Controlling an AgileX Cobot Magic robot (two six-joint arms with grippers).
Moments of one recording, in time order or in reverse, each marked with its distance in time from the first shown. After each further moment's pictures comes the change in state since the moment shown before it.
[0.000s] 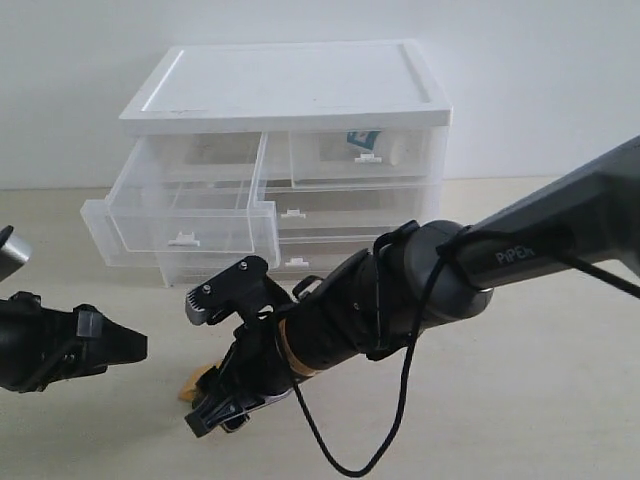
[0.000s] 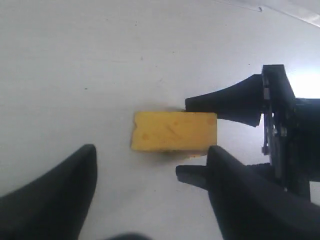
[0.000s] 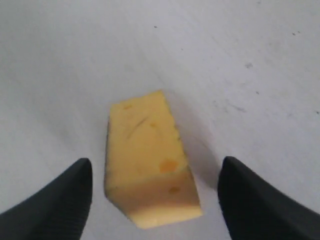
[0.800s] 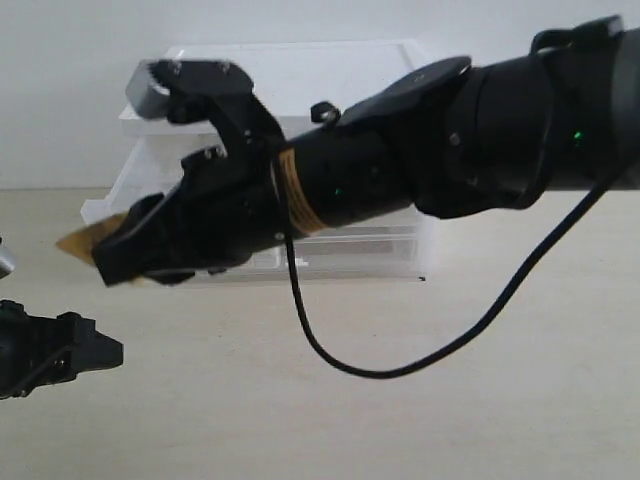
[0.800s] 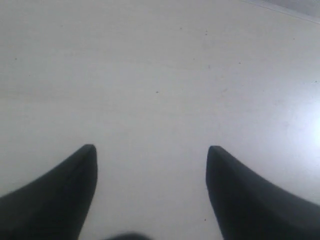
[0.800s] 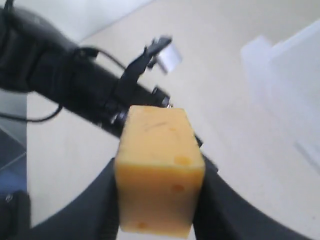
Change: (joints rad) left arm 0.002 0.000 0.015 -0.030 -0.172 -0.010; right arm 0.004 -0.409 -0.026 -0.047 -0.242 0.185
